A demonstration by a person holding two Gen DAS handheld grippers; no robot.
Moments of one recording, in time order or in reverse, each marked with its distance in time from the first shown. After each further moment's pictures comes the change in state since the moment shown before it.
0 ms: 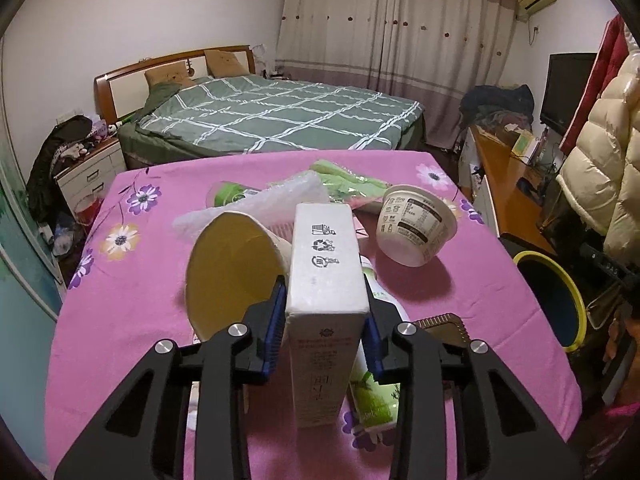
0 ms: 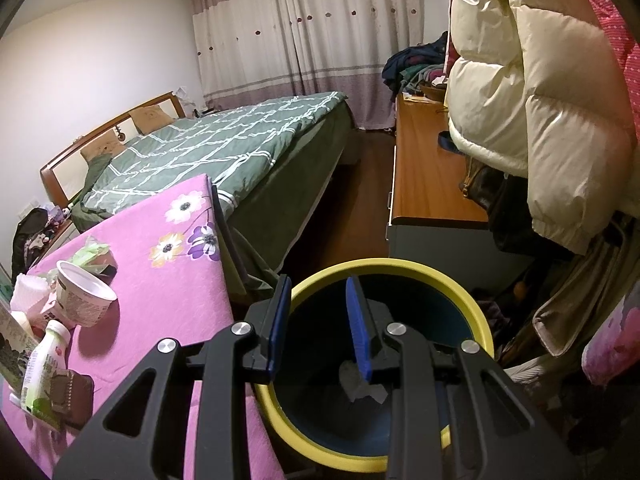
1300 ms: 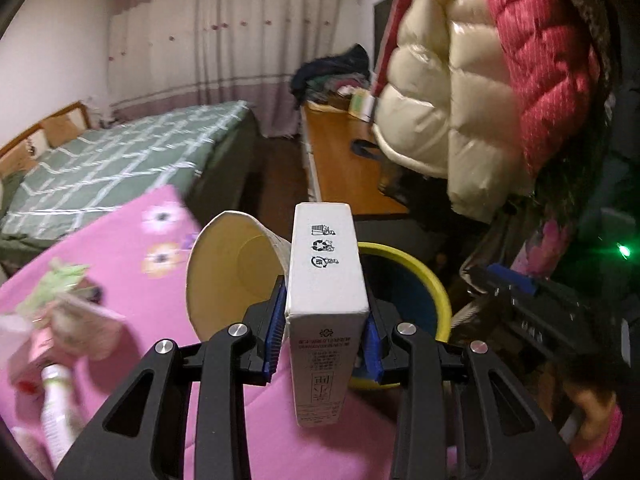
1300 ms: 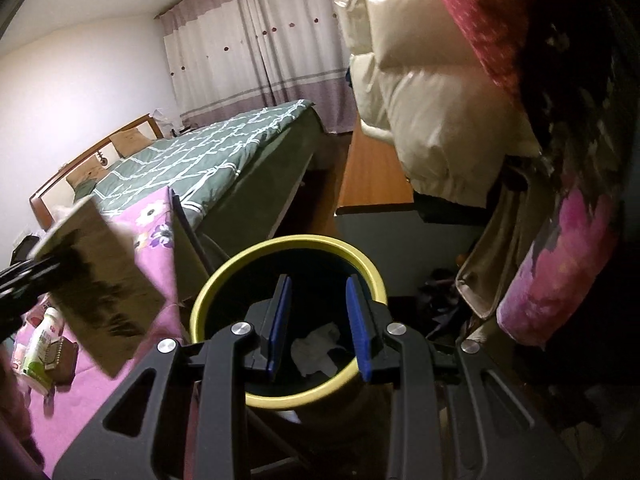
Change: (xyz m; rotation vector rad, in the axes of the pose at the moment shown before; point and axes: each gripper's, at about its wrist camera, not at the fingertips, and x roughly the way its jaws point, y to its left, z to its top) left arm 0.014 -0.302 0.009 0.399 0.014 -0.446; right arm -0.066 -0.104 -0.038 0.108 -0.021 -0.045
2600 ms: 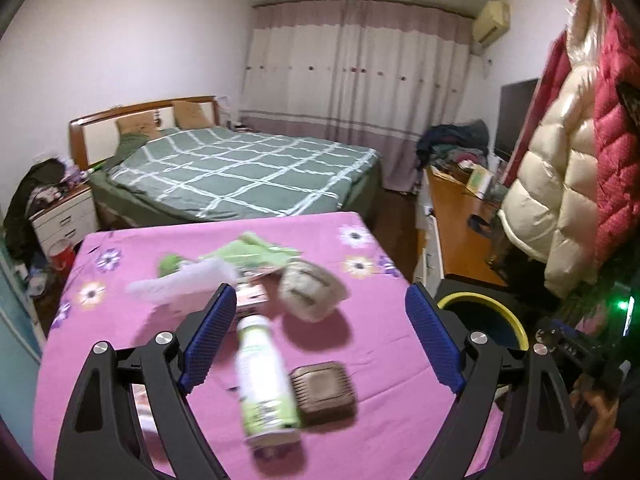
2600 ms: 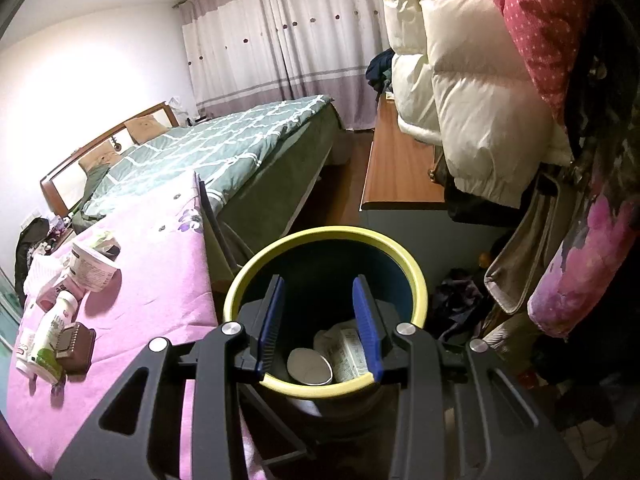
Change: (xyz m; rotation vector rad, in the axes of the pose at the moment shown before) left arm -0.180 0.154 -0.069 -0.316 -0.207 0.367; right arm -0.002 0.048 -0.003 -0.061 0.012 0.038
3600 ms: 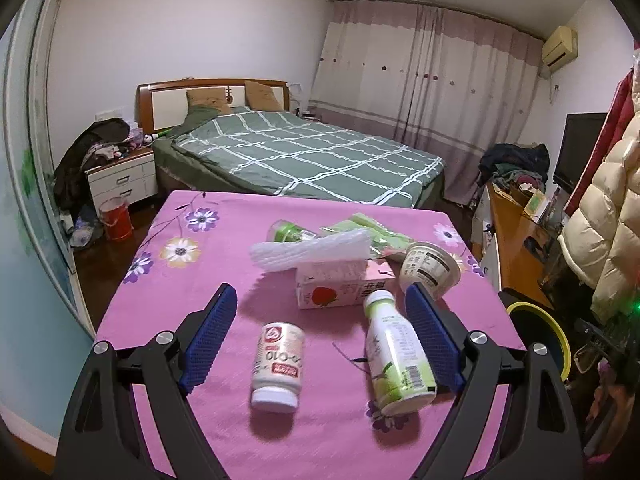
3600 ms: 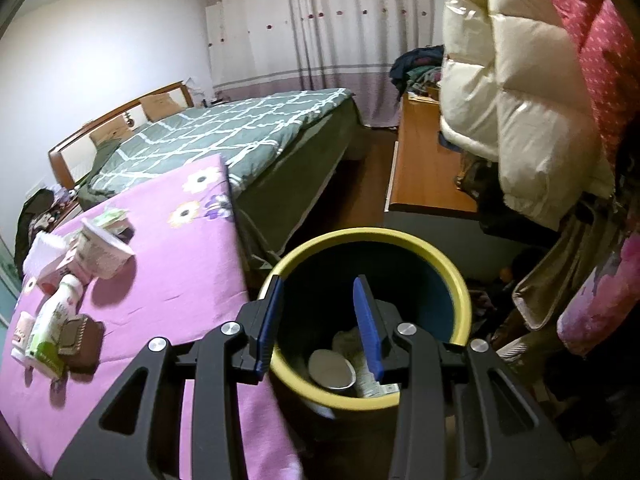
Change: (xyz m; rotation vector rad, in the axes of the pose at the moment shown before) left arm -0.027 0.113 -0.030 -0.146 0.021 0.182; right arm 0.021 0.045 0.005 -0.084 0.030 0.008
